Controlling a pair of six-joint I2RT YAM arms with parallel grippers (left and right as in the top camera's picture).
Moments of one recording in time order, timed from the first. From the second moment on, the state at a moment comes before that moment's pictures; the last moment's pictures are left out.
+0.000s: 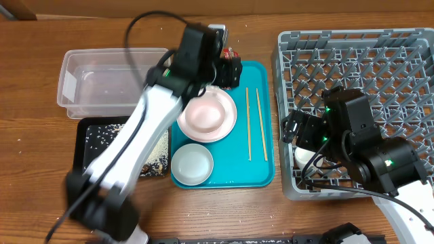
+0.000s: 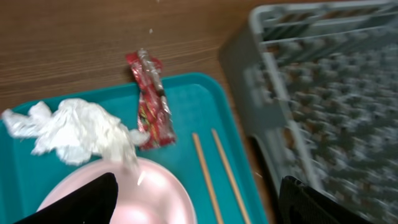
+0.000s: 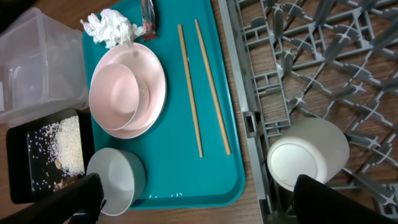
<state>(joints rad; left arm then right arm) -0.44 1.79 1.61 -0.63 0.15 -0.31 0.36 1.09 1.22 -1.11 -0.05 0.64</state>
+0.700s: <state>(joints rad) -0.43 2.37 1.85 -0.48 0.17 -0.28 0.36 1.15 1.22 -1.13 -0.05 0.64</state>
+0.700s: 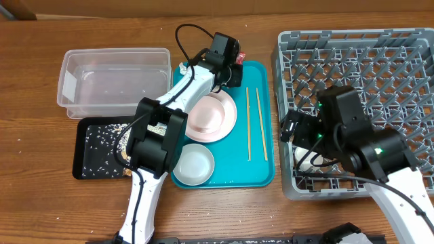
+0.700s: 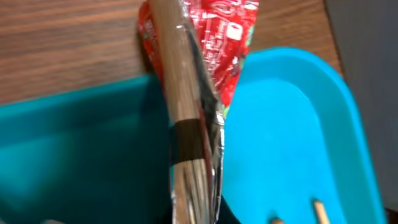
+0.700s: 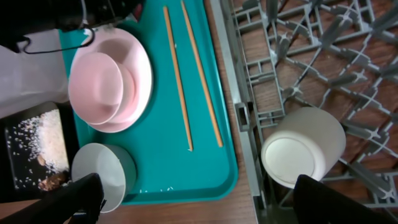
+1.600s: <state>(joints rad) -0.10 2.08 1.96 -1.26 0.00 -0.47 0.36 1.17 1.22 -1.15 -0.06 0.64</state>
